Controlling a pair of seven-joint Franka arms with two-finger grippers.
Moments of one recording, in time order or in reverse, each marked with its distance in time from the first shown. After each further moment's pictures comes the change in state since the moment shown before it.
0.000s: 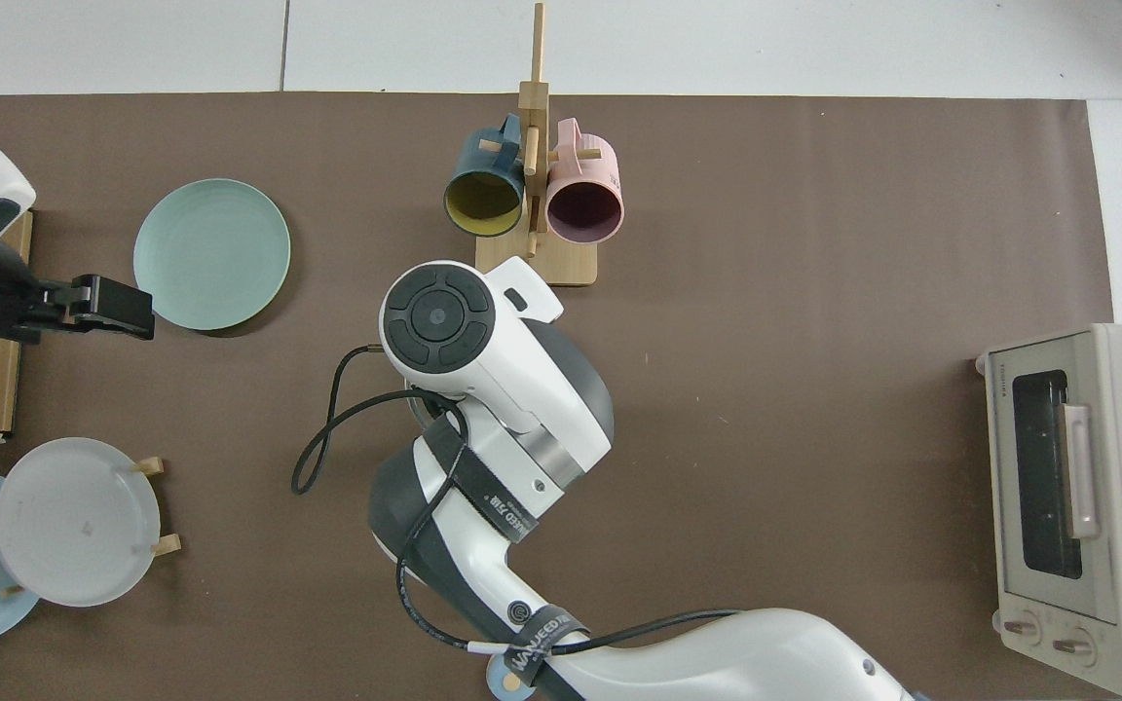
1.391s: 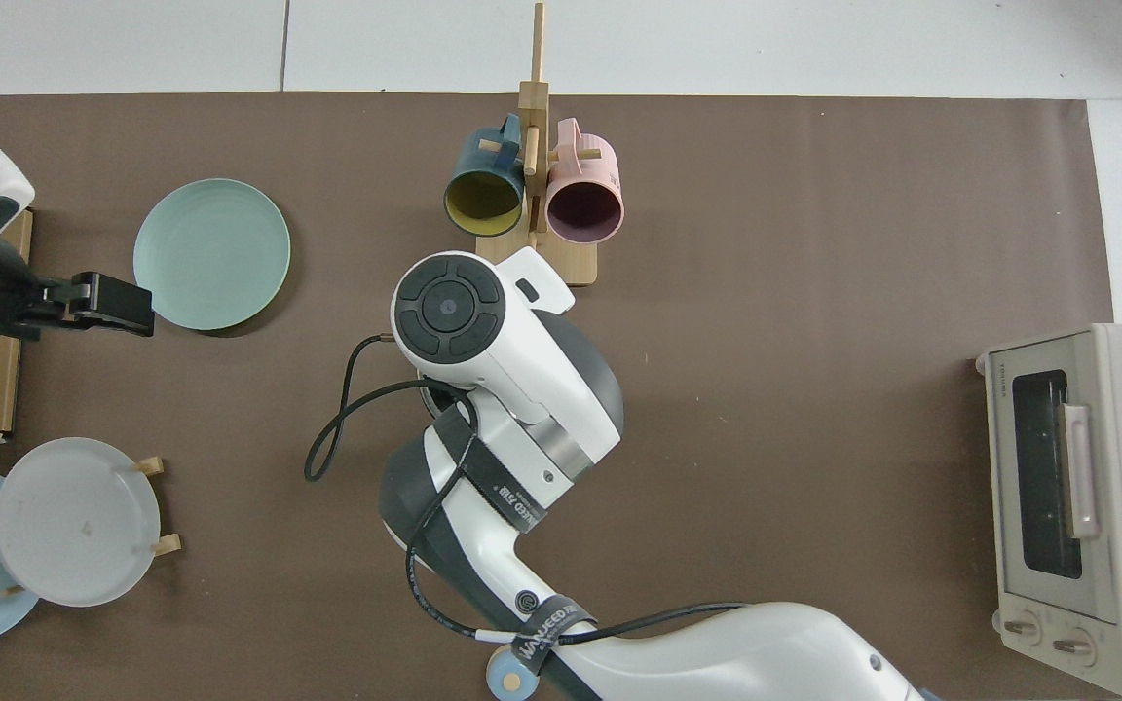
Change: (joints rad) left arm 0.000 0.000 0.000 -0.001 0.000 0.009 0.000; right arm -0.004 0.001 -0.016 0.001 -0.015 0.000 0.000
